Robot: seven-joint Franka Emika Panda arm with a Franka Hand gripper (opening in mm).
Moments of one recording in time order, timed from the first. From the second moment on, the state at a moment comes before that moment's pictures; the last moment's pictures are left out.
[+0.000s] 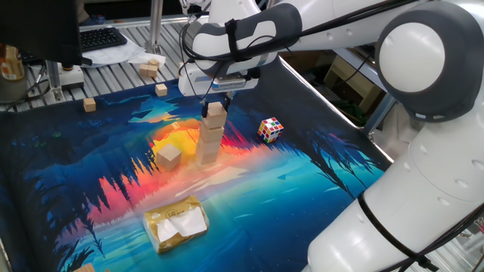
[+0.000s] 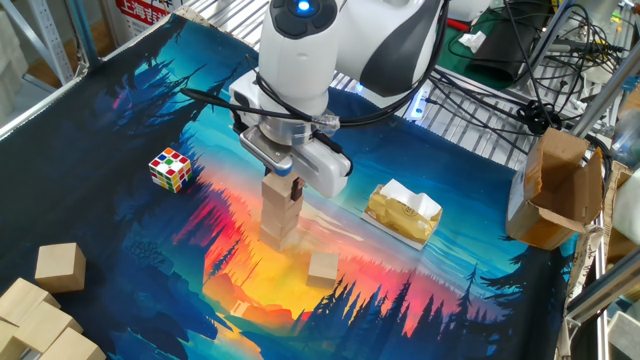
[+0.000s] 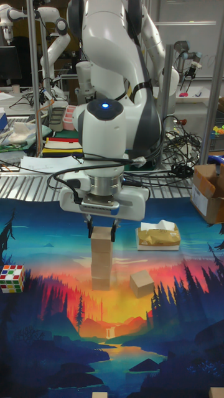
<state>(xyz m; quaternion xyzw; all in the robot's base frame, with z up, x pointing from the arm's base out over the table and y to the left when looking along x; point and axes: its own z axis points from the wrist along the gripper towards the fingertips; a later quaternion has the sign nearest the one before) 0.500 -0.009 0.232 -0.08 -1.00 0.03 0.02</state>
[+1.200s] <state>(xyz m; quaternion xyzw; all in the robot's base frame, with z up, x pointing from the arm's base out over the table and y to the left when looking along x) 0.504 -0.009 0.235 -0.08 -1.00 0.03 0.02</state>
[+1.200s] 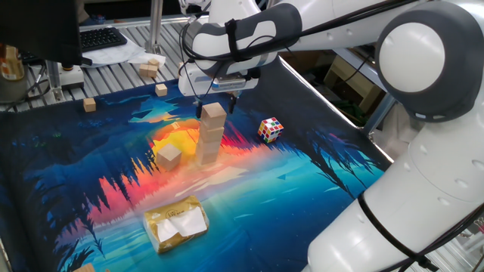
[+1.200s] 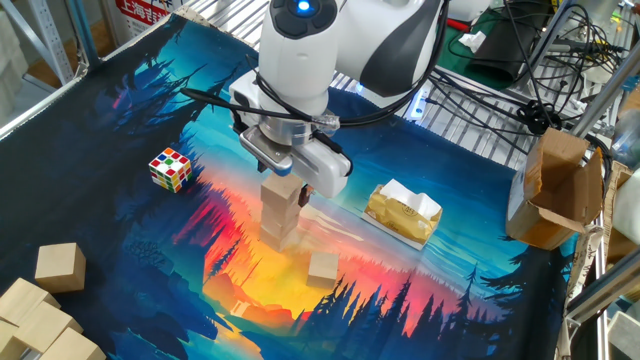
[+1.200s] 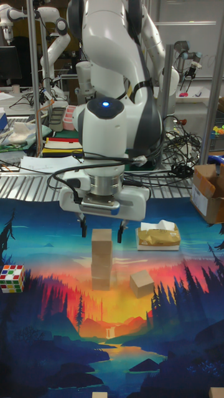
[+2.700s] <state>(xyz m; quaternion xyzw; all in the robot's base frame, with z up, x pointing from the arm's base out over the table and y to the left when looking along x) 0.558 0.033 0.239 -0.18 -0.98 0.03 0.02</state>
